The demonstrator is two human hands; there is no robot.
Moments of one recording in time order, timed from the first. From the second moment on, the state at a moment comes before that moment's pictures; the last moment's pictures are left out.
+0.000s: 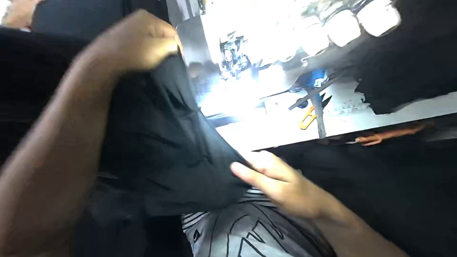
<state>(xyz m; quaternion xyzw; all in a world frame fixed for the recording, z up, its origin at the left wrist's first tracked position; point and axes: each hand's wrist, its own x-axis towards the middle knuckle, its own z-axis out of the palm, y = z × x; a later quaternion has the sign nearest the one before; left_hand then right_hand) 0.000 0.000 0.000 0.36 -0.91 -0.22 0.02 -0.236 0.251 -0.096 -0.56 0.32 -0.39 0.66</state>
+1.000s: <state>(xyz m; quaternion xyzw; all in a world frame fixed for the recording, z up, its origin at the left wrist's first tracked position) -0.056 0.054 -0.064 0.52 -0.83 -0.10 0.19 -0.230 0.190 -0.137 -0.43 0.55 -0.55 0.46</state>
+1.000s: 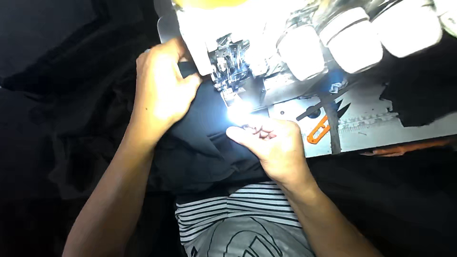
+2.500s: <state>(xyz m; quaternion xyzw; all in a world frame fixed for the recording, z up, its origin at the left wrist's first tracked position) -0.228 0.167 -0.191 0.34 -0.89 -0.14 0.26 -0.494 0.333 -0.042 -0.52 0.78 -0.34 0.08</state>
